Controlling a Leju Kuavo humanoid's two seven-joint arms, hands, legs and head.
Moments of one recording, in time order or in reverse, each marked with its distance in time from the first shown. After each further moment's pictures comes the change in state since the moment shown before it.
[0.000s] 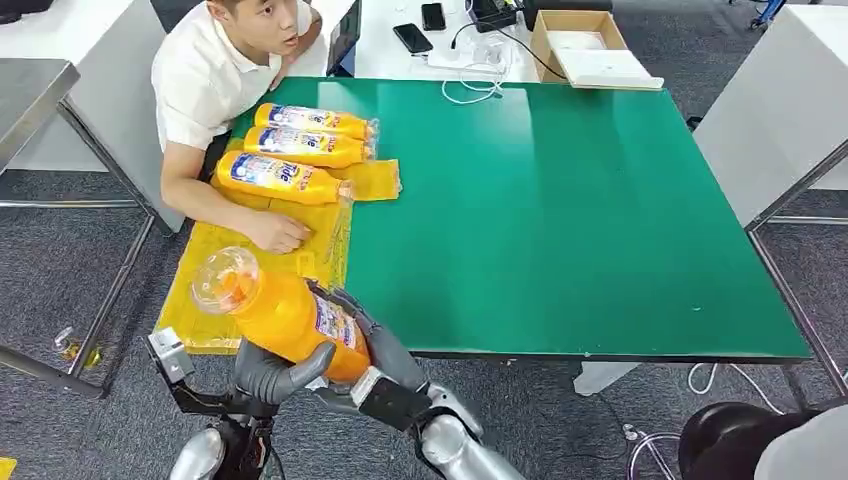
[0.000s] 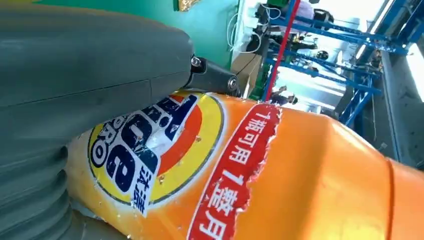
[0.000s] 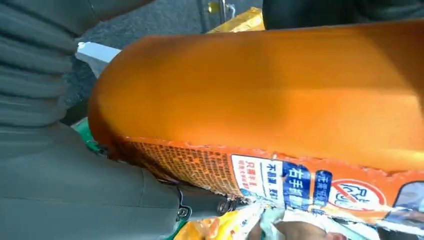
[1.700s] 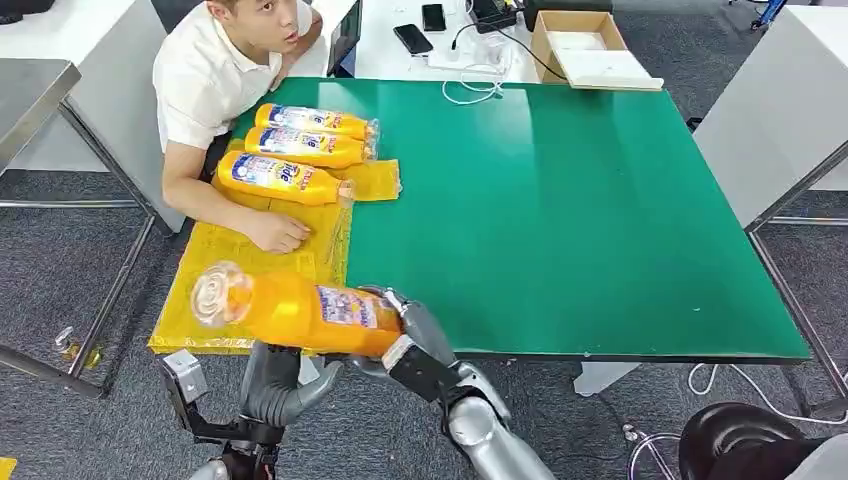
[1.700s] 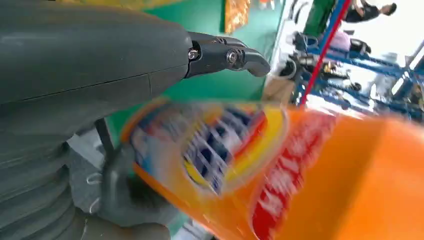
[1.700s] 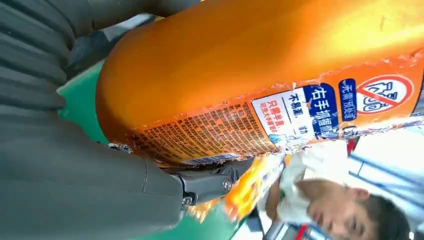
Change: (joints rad) left arm 0.099 0.008 -0.049 -0.029 0.028 0.107 -0.002; right arm -0.002 -0.035 -0.139 -0.095 0.039 0.001 0.102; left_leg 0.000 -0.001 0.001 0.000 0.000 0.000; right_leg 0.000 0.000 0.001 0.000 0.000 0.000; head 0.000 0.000
